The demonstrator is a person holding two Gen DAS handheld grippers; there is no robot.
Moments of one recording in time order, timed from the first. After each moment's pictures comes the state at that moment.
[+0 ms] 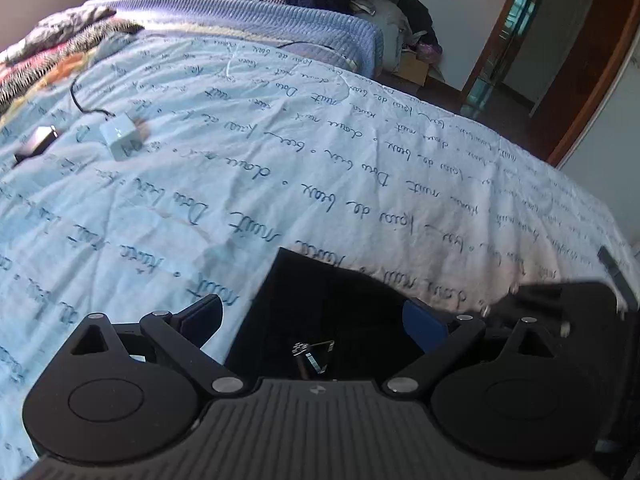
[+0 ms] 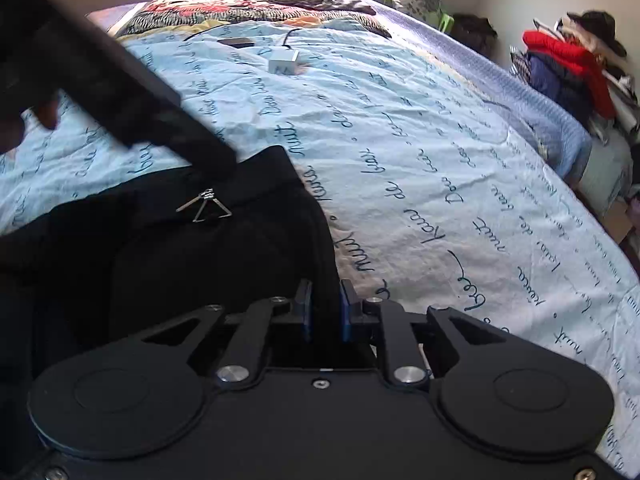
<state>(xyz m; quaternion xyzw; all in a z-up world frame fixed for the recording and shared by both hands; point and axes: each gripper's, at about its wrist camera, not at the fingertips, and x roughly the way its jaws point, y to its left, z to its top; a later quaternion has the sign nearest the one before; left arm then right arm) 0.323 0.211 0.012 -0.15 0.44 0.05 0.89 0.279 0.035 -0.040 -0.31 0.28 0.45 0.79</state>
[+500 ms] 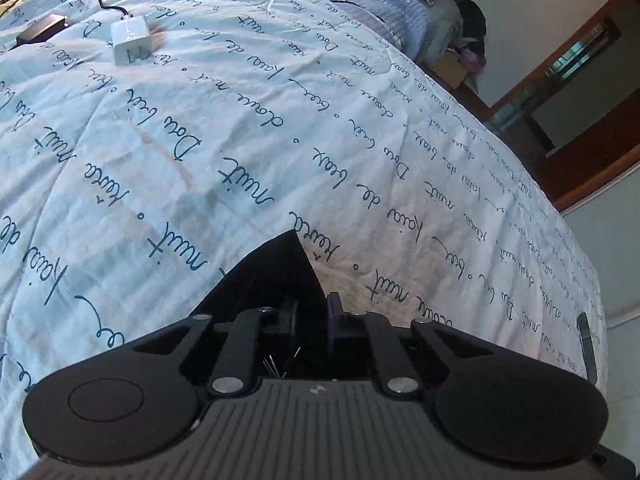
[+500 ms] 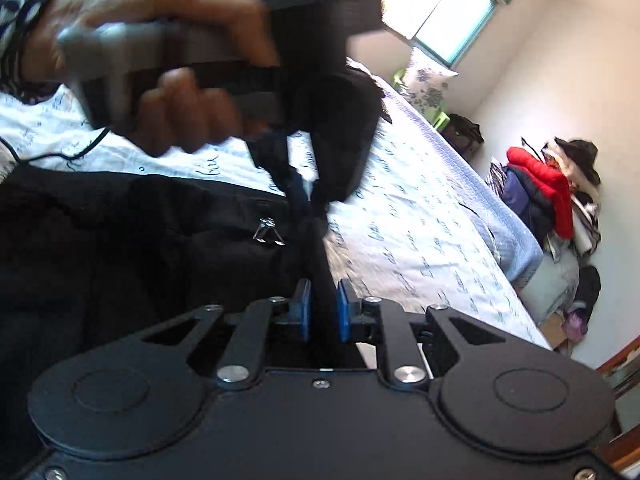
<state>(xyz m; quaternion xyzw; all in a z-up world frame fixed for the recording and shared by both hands) 0.340 0.226 -0.014 -0.28 0.46 0.08 0.84 0.220 -0.009 -0.011 -0.35 0.16 0.45 0.81</state>
